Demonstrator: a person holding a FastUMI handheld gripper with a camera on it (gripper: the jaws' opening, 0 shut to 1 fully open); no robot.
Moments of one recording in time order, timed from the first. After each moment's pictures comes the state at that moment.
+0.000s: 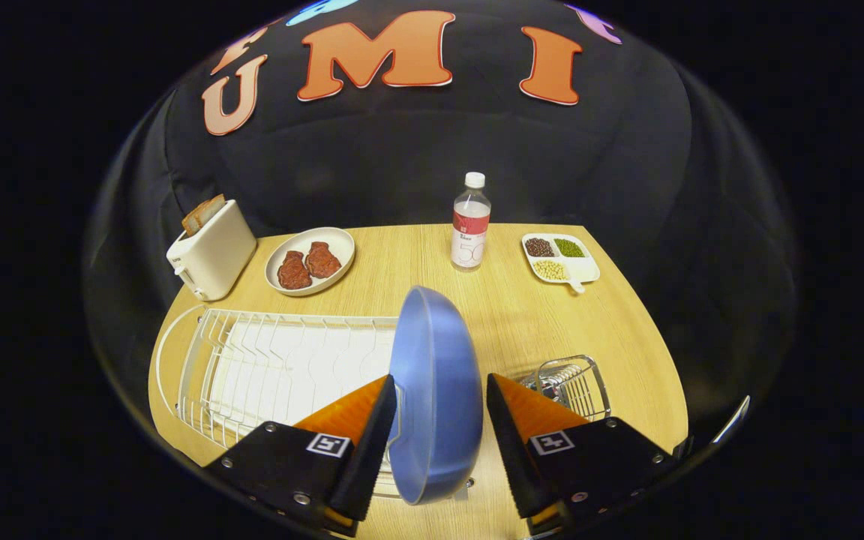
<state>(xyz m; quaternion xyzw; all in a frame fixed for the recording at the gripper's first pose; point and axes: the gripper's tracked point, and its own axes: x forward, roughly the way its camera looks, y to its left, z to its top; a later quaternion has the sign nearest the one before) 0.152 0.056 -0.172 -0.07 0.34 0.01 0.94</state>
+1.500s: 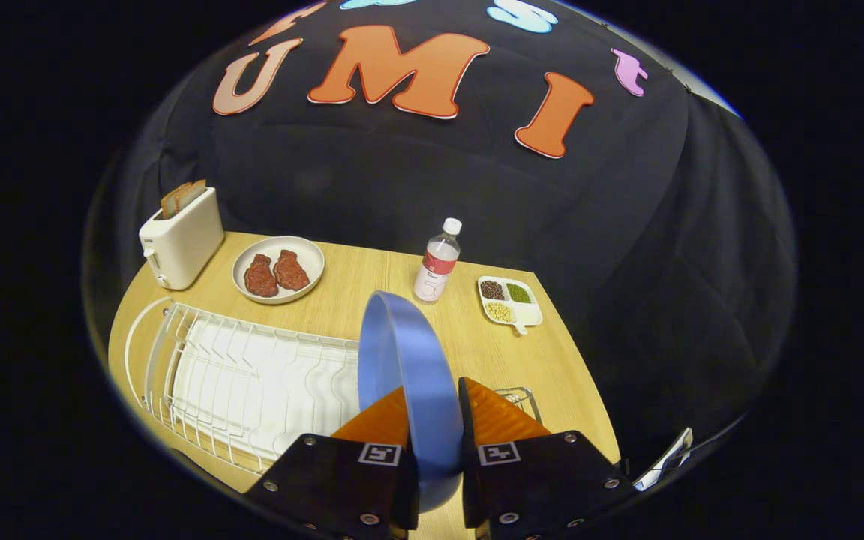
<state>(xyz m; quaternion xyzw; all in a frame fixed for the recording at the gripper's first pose) 0.134 0.064 -0.107 -0.16 0.28 -0.06 0.95</state>
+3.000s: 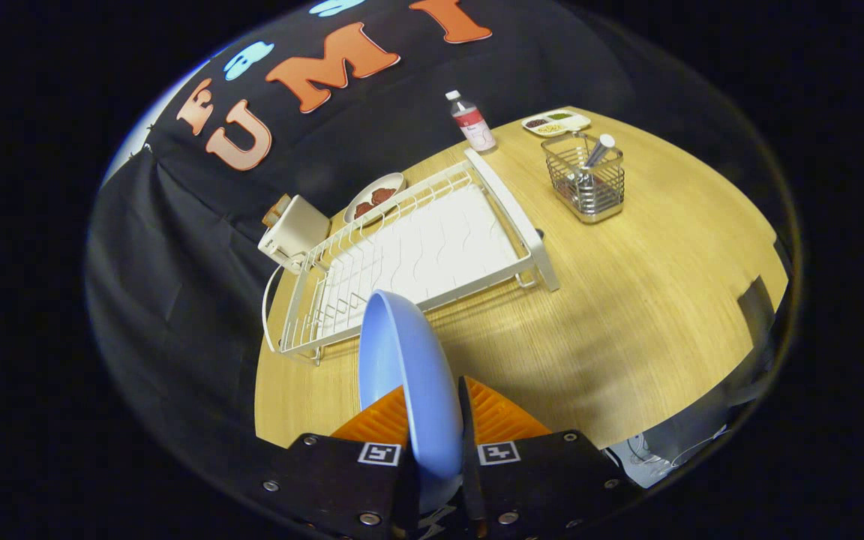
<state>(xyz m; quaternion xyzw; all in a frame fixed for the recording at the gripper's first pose) -0.081 0.111 -0.272 0.20 0.40 0.11 0.89</state>
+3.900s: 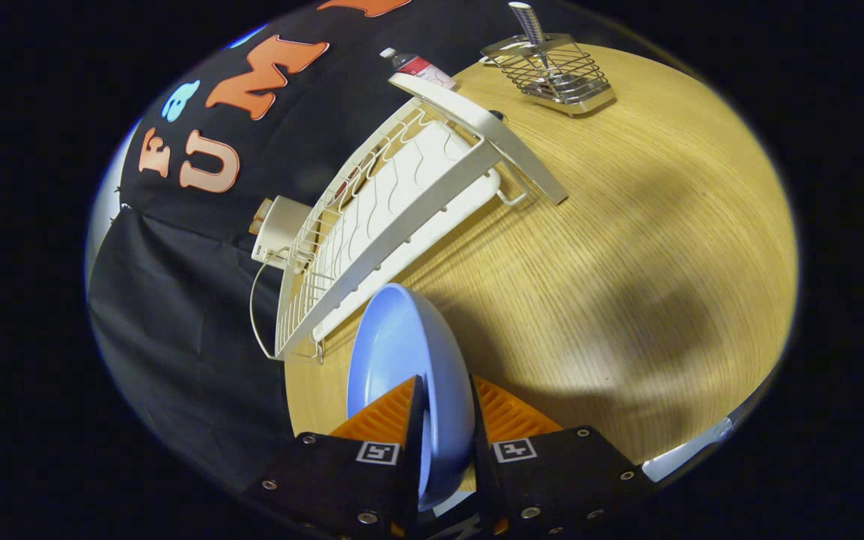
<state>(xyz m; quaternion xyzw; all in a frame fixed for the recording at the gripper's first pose) -0.069 0.127 -0.341 0.30 0.45 0.13 0.83</state>
